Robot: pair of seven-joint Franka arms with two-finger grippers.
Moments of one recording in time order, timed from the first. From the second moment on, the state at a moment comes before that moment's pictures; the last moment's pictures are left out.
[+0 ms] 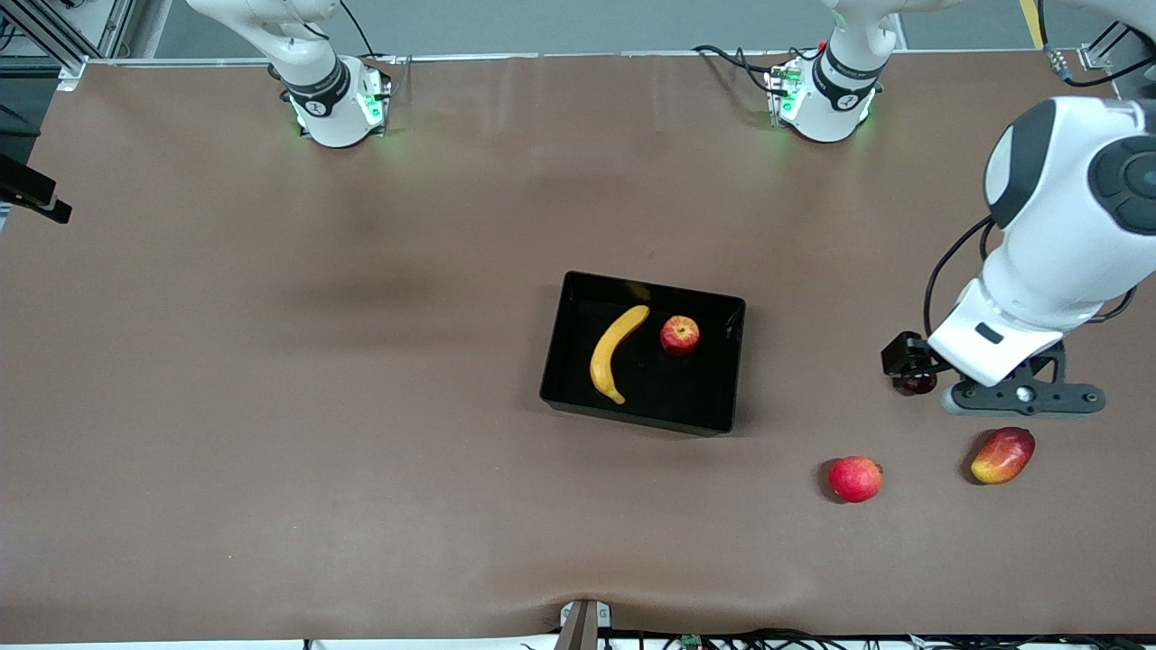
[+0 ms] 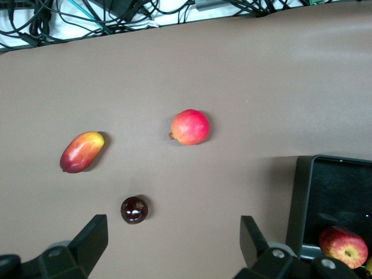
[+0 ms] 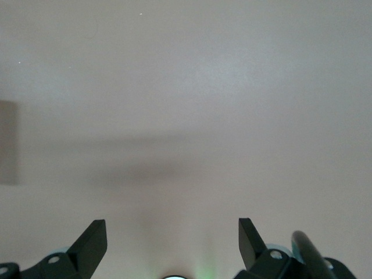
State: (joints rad) left arm 0.05 0.34 -0.30 -1.38 0.26 1.81 -0.21; right arm -0.07 0.02 -0.07 -1.43 0.01 1.40 -0.09
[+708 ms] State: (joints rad) left arm 0.06 0.25 -0.30 -1.38 0.24 1.73 -0.19; right arm -0.07 0.02 -0.07 -1.43 0.01 1.40 -0.09
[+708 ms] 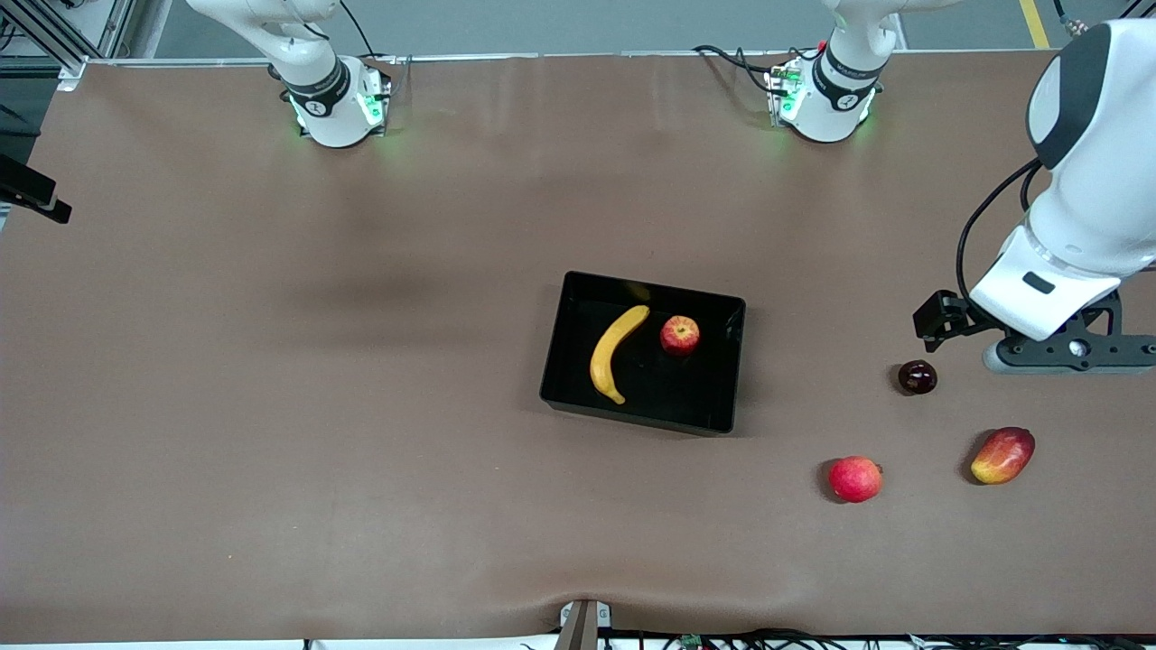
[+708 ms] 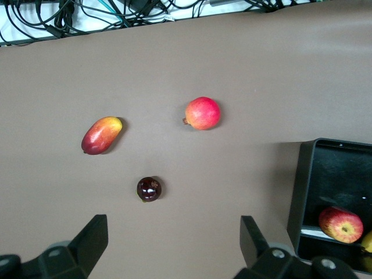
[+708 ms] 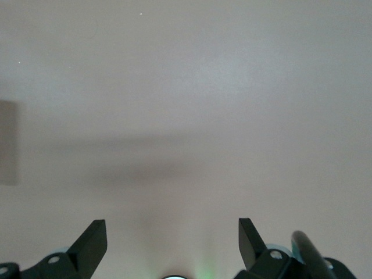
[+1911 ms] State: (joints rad) left arm 0.07 0.14 -0.30 -1.42 0.19 1.65 -0.19; right arm -0.07 0.02 -0.07 -1.43 0.01 1.40 -0.09
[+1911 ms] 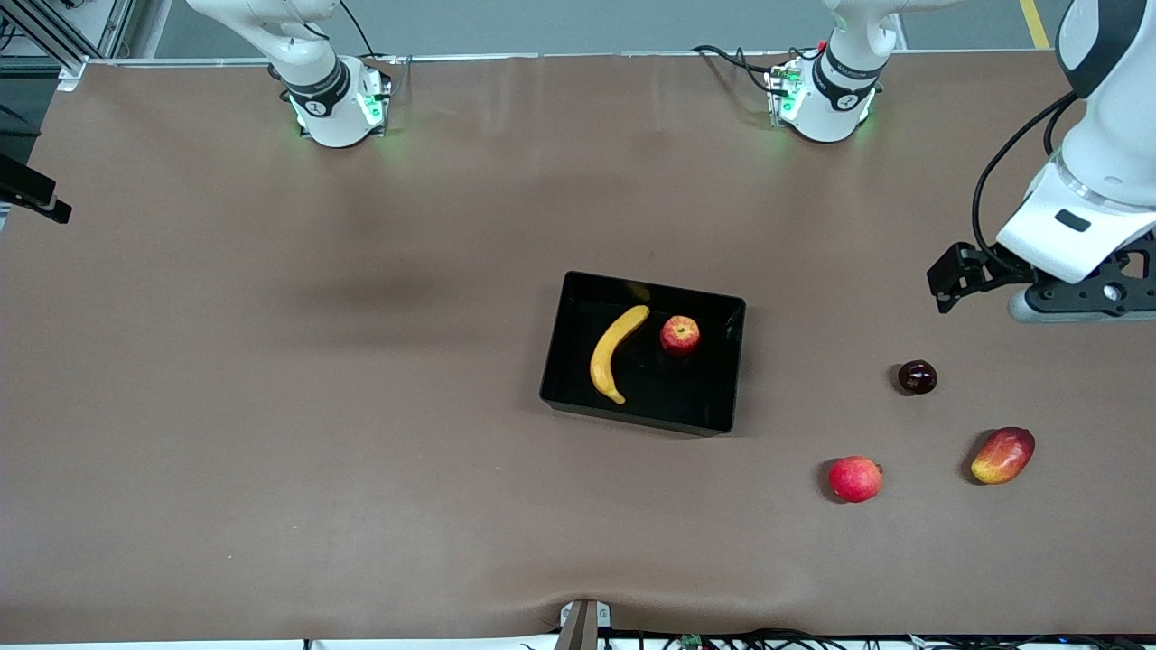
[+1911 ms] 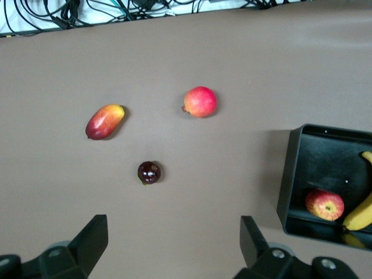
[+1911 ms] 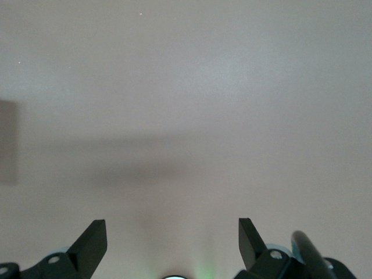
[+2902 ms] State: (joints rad) left arm -0.04 -0.06 -0.11 -1.61 0.07 1.59 -0.01; right arm -0.07 0.02 -0.07 -1.43 0.01 1.40 -0.09
